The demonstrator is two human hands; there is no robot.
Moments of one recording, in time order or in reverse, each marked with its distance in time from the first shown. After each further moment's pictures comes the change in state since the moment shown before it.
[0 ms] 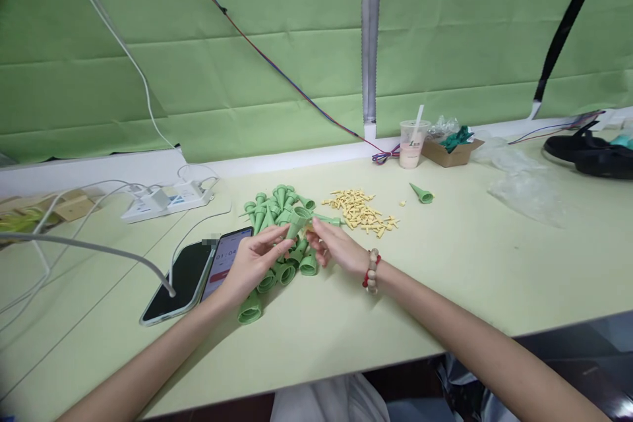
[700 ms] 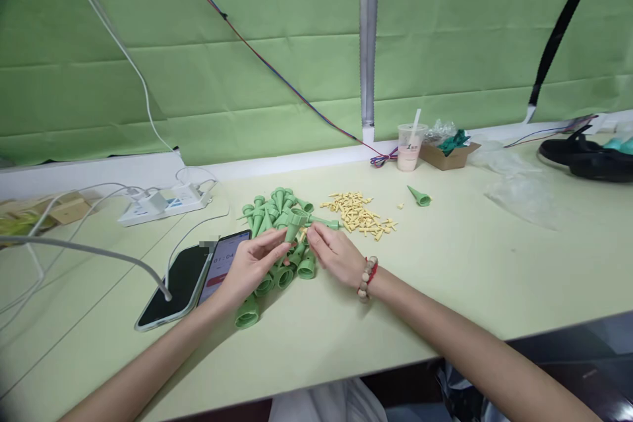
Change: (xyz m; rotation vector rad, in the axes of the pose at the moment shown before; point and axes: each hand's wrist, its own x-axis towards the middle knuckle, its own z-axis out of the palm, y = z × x) left_hand -0.003 0.002 -0.001 0.021 -0.042 -0.040; right_hand -0.010 -0.001 0.005 -0.439 0.173 -0.255
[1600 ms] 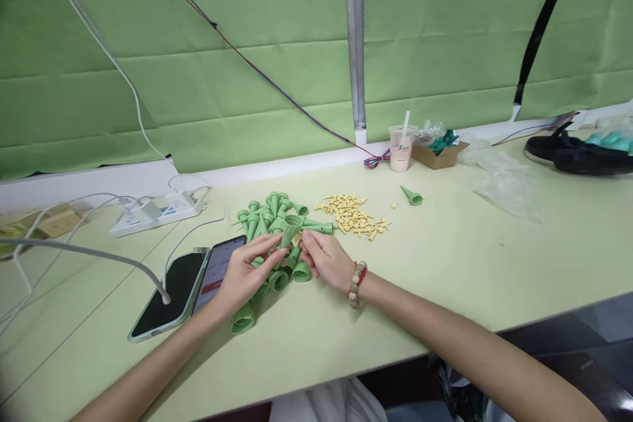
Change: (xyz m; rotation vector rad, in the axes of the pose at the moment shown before) left_hand 0.001 0.003 -0.003 0.302 0.021 0.245; right_hand 0.000 0.008 0.011 0.268 0.024 0.043
